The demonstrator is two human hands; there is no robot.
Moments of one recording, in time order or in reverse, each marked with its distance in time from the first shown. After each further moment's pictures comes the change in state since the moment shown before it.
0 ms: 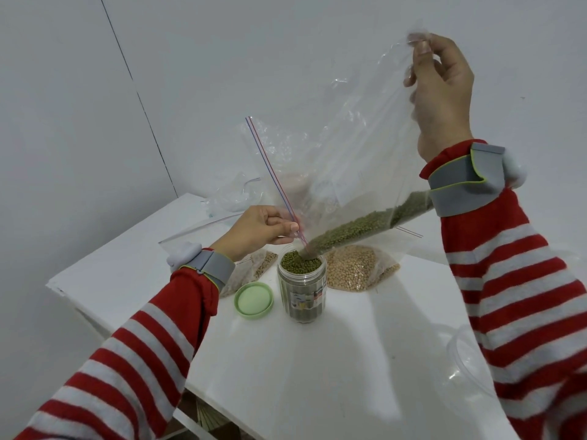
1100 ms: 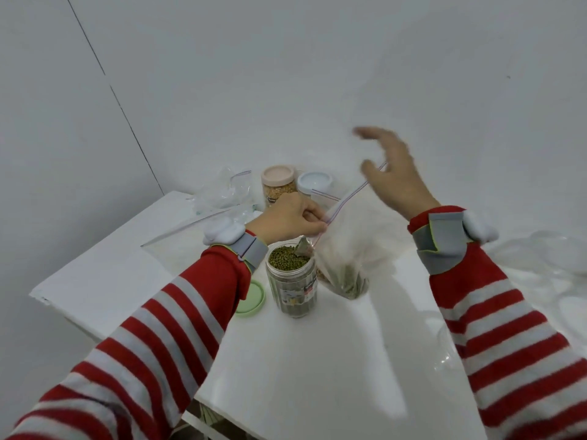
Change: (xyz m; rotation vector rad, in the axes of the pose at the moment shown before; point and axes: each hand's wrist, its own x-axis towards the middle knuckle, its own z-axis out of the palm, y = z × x) left_hand 0.037 0.021 0.053 0.678 -0.136 0.182; right_hand -0.057 0.090 -0.033 -0.560 -0.344 -0.116
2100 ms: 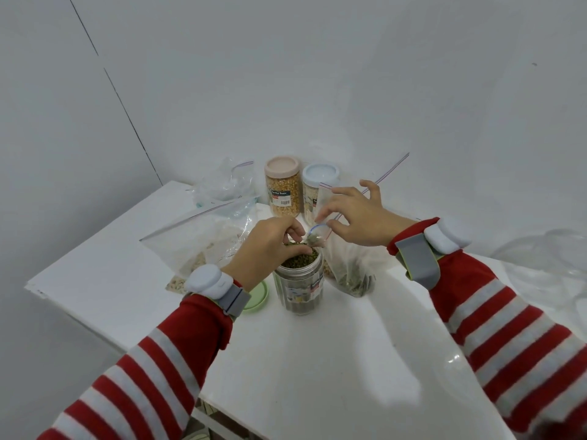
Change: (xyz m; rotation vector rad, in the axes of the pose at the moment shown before) left_hand -0.040 -0.060 0.024 0.135 0.273 0.092; right_hand -0.028 -0.002 0.051 -0.504 -0.720 -0.043
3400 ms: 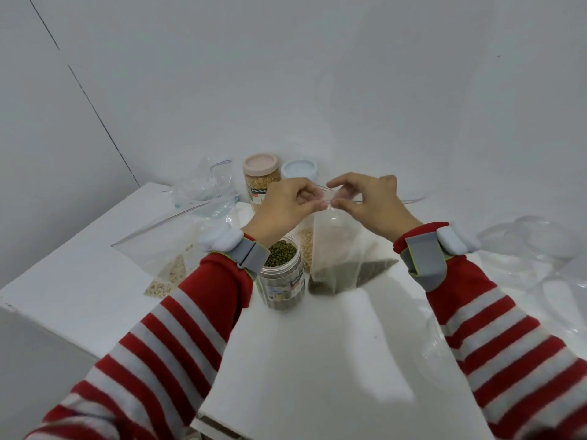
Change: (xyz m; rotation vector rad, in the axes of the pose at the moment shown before) left_hand 0.064 0.056 0.013 -0.339 -0.002 -0.077; right_hand -0.025 0.035 -0.008 0.364 0.390 0.130
